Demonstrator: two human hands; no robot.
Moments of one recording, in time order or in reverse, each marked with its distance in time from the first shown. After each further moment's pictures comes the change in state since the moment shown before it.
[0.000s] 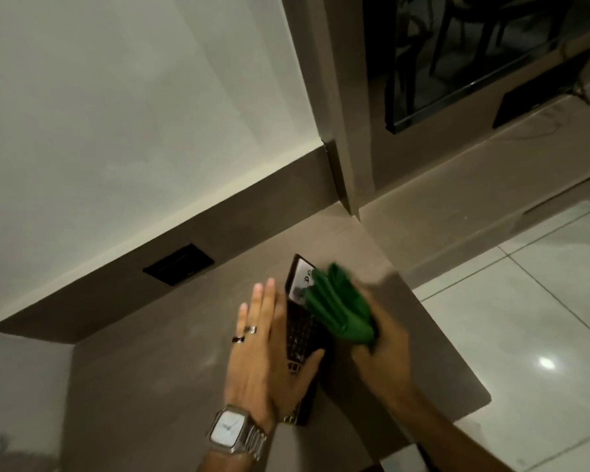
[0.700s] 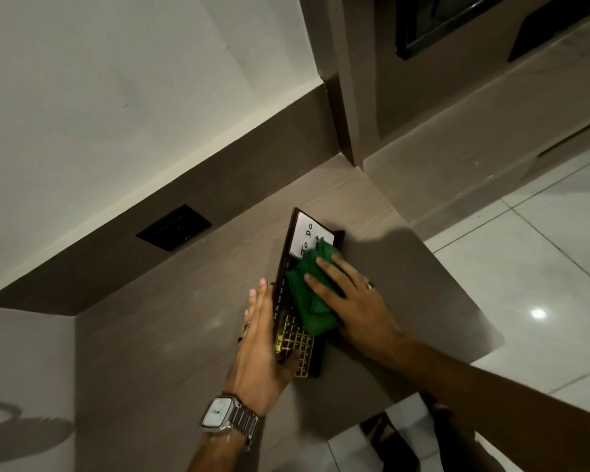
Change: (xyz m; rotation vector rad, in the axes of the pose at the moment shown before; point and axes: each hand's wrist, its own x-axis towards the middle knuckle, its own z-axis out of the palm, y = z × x) left_hand -0.052 -0.044 0.039 -0.408 -0.198 -0.112; right_hand -0.002 0.051 0.030 -0.800 -0.379 -0.432
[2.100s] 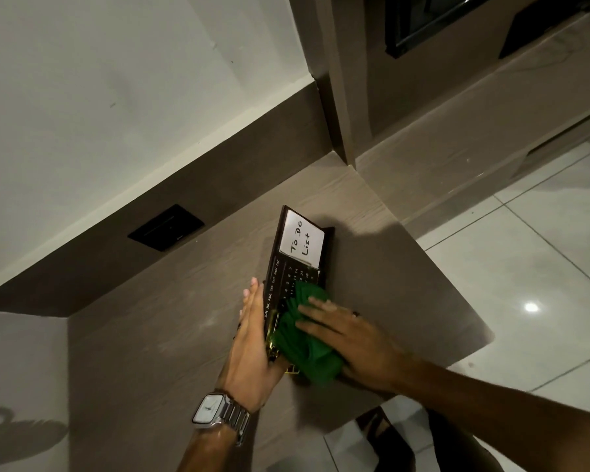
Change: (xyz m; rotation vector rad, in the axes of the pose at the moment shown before) left_hand 0.005 0.008 -0.008 -0.088 -0.077 -0.093; right_hand -0.040 -0.006 0.008 0.194 -0.186 -0.210
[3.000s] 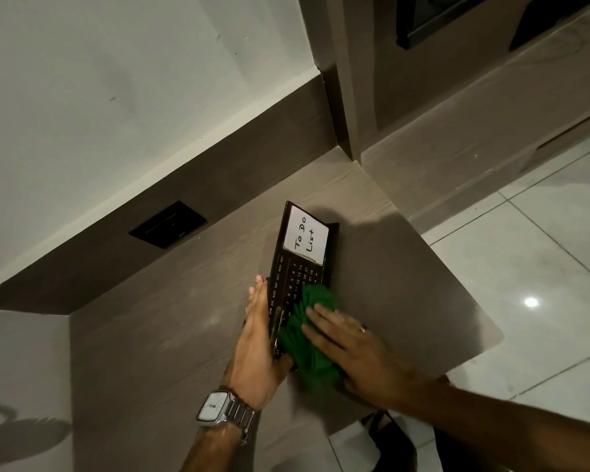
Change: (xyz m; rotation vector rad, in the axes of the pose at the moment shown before) left_hand 0.004 0.000 -0.003 -0.036 -0.009 0.000; right_hand -0.008 -0.016 0.014 -0.113 -0.020 0.069
